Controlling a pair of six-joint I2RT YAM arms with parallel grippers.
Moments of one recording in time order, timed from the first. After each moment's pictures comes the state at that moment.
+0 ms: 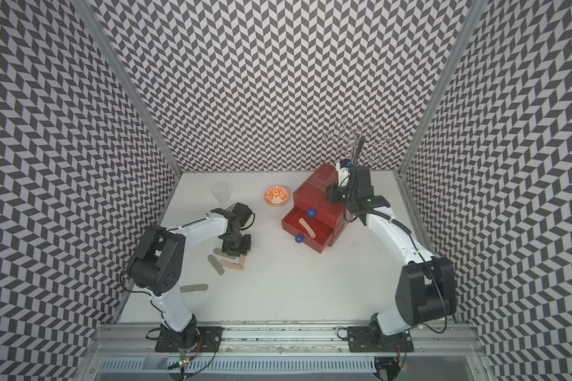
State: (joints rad) left arm -0.40 1.81 1.14 -0.86 0.03 -0.46; right arm 0.21 1.52 1.25 -0.31 -0.28 0.27
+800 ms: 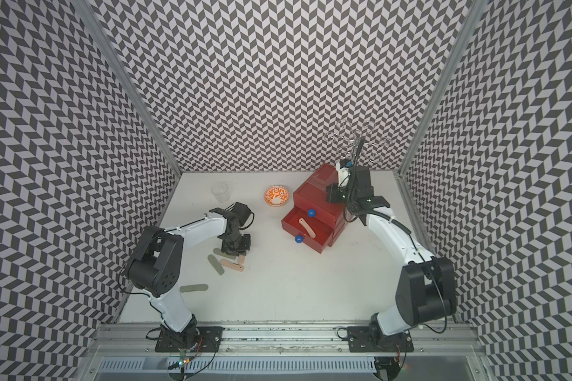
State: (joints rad) left arm -0.40 1.78 1.15 -0.88 0.03 -0.46; right arm 0.21 1.52 1.24 -0.30 -0.28 0.27
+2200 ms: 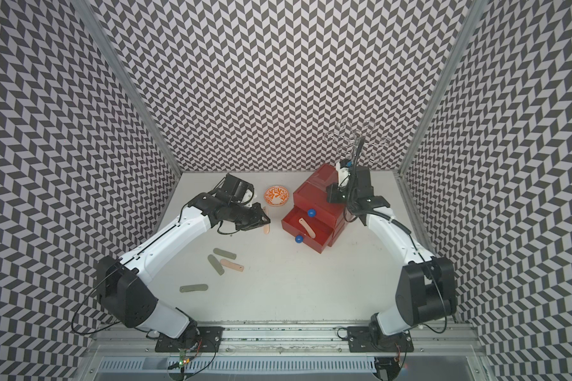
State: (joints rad) left arm -0.53 1.56 1.43 -0.82 0.35 -0.70; right arm 0.21 1.52 1.24 -0.30 -0.28 0.27
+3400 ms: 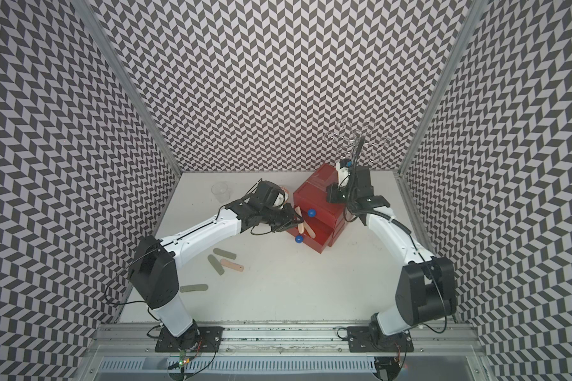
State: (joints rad) left arm -0.70 1.74 1.41 -0.44 0.40 -1.00; right arm 0.21 1.52 1.25 -0.31 -0.28 0.27
